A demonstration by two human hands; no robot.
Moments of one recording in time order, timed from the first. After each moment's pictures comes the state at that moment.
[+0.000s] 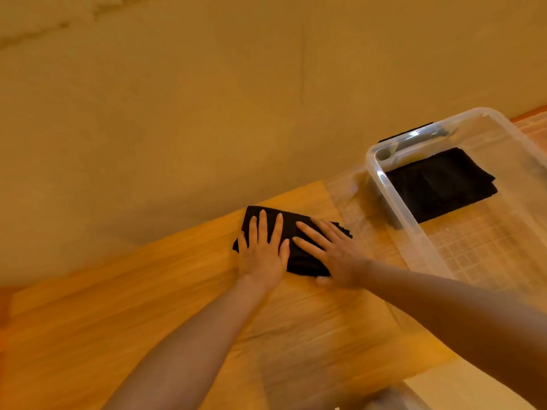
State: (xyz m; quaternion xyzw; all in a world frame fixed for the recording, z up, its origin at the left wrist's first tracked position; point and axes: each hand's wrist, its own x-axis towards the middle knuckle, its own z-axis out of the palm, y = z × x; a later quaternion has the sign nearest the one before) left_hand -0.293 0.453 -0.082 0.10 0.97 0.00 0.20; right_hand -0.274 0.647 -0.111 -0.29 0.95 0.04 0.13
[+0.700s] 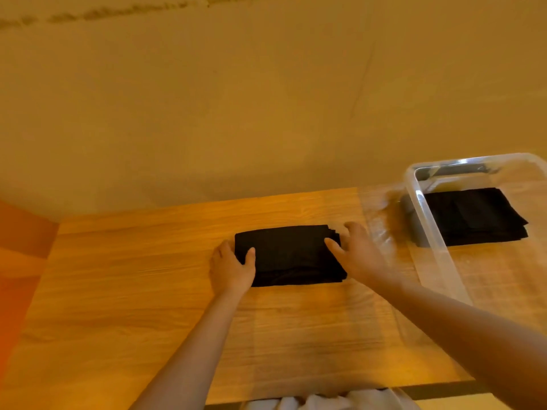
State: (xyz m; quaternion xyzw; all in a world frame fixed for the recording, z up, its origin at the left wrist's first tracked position) left_hand -0.212 0.373 -0.083 -0.30 0.90 0.31 0.07; right_hand -0.261 0.619 -0.056 0.03 0.93 -0.31 0.17
